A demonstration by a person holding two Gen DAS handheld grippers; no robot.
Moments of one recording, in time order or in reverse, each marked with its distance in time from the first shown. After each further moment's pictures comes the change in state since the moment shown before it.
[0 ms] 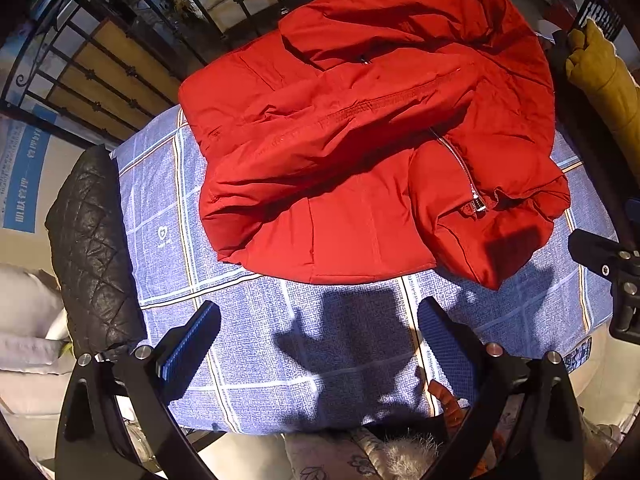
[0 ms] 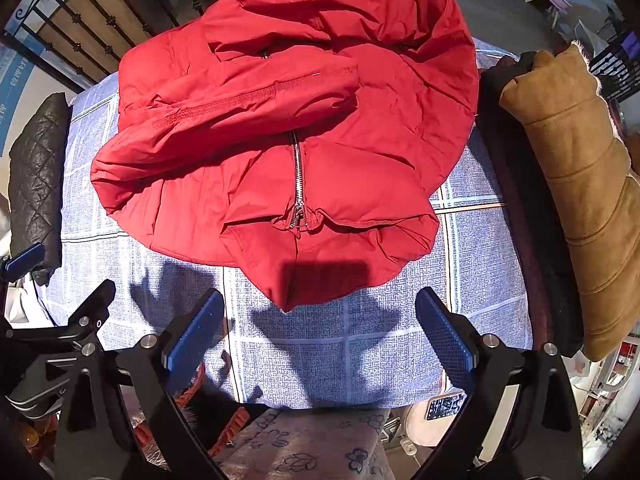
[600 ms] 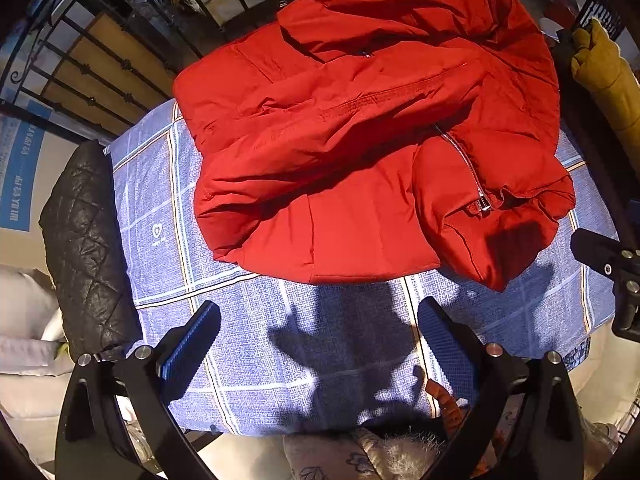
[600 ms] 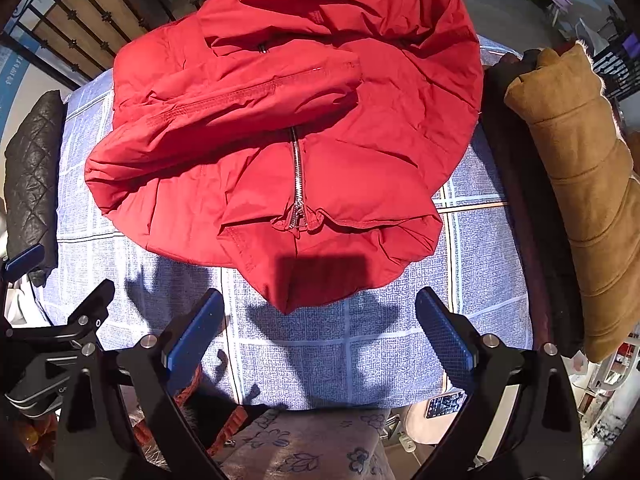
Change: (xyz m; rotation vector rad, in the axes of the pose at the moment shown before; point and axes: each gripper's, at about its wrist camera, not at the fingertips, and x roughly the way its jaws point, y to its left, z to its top) left arm 0.013 0.006 0.007 -0.003 0.029 -0.018; right arm 0.008 0.003 0.007 0.005 0.022 -0.013
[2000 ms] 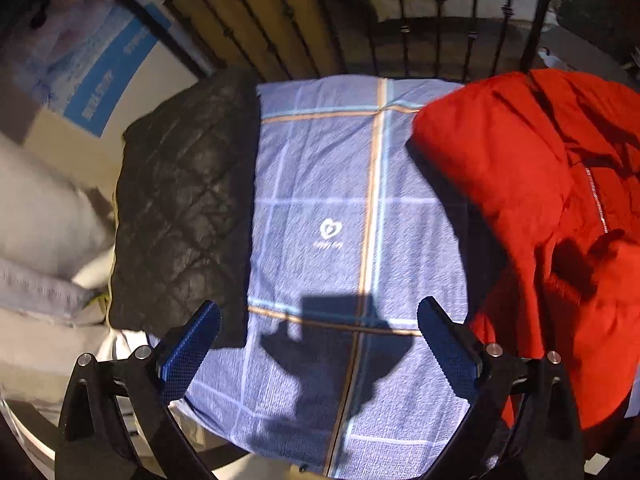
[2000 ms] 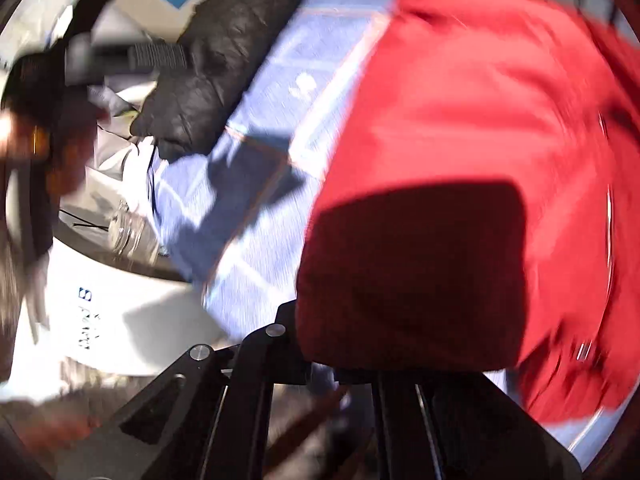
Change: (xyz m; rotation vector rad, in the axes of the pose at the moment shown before) left arm 0.028 0.226 0.017 -0.349 -0.047 0.177; right arm 0.062 0.187 -0.035 -0.520 0.117 0.470
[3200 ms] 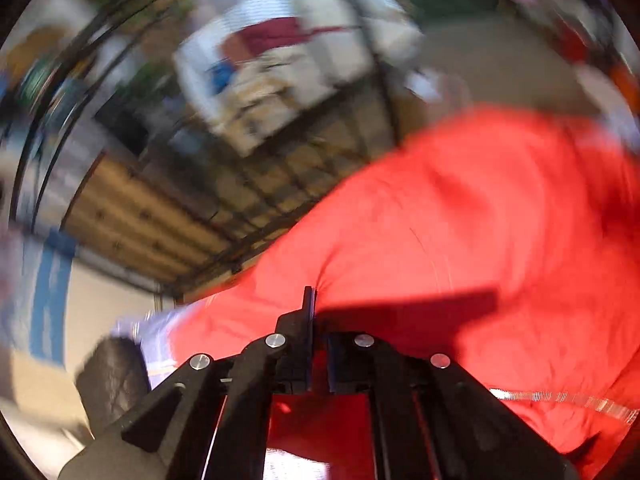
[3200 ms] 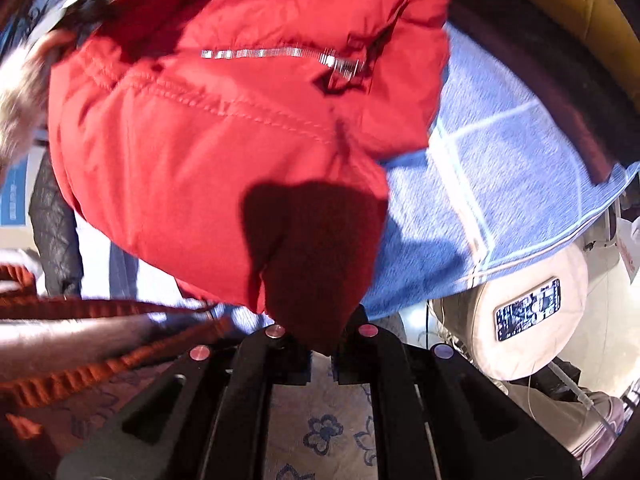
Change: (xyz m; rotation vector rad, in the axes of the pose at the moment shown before) left arm -0.023 -0.254 0.223 0.287 -0.356 -0.068; right arm -0.114 -0.154 -0.253 0.831 -0.243 -0.231
